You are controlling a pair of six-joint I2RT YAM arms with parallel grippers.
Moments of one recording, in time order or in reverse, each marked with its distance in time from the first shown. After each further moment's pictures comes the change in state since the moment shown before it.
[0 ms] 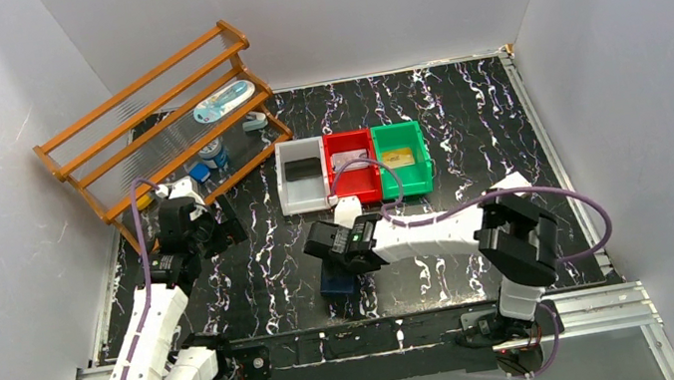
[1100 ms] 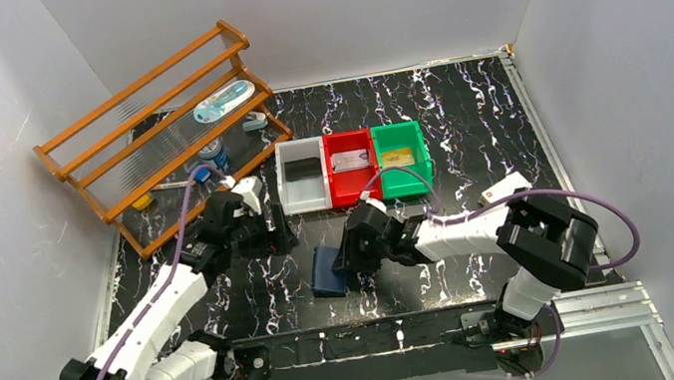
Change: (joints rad) left arm -0.282 0.131 0.003 0.057 0.200 0.007; right arm -0.179 -0.134 -0.396 0.611 -0.379 0.056
